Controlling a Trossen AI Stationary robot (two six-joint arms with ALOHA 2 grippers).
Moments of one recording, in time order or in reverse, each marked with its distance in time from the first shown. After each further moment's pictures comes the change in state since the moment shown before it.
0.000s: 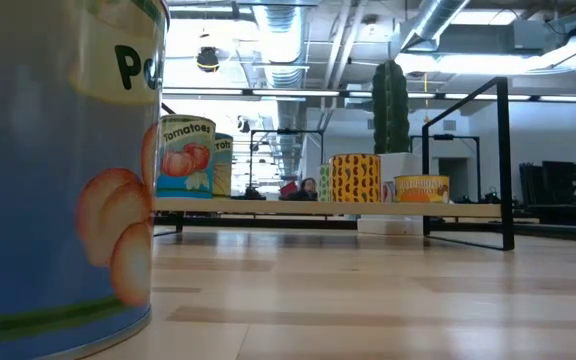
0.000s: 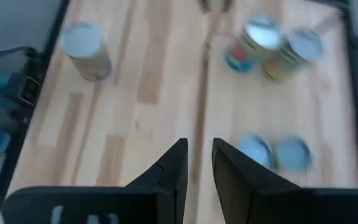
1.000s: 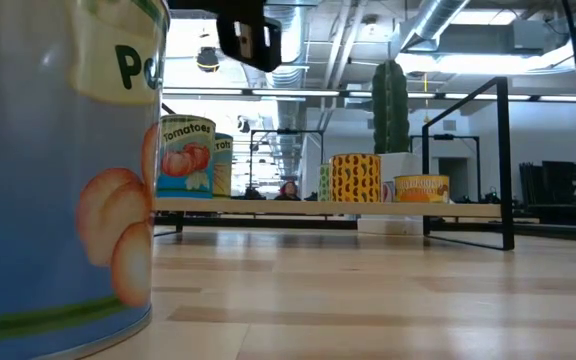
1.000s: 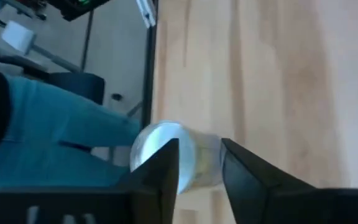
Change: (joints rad) left arm -0.514 -0.715 -0.933 0.125 -0.175 -0.723; right arm -0.138 0.581 0.025 0.749 -0.566 0.349
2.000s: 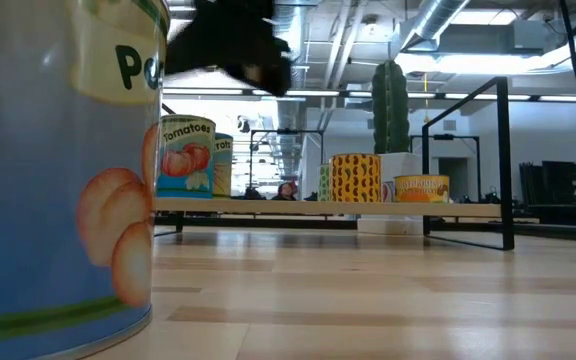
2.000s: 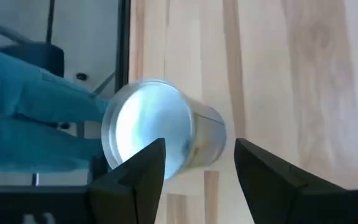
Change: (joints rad) left arm -0.004 -0.104 0.001 0.009 -0.069 0.068; right arm 0.080 0.082 0.034 -0.071 0.091 0.013
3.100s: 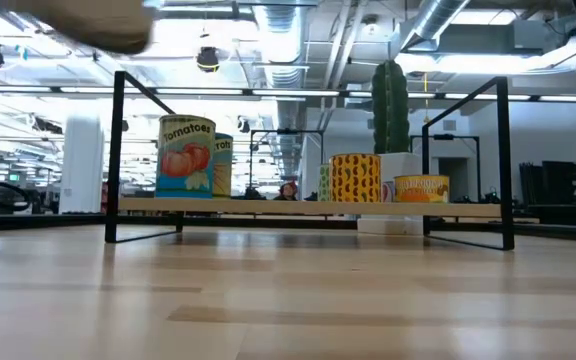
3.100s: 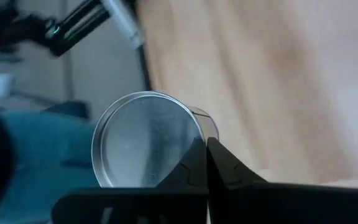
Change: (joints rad) left arm 0.000 0.000 0.000 -0.001 0.003 0.093; right arm -0.021 -0.063 0.146 -0.143 0.059 0.249
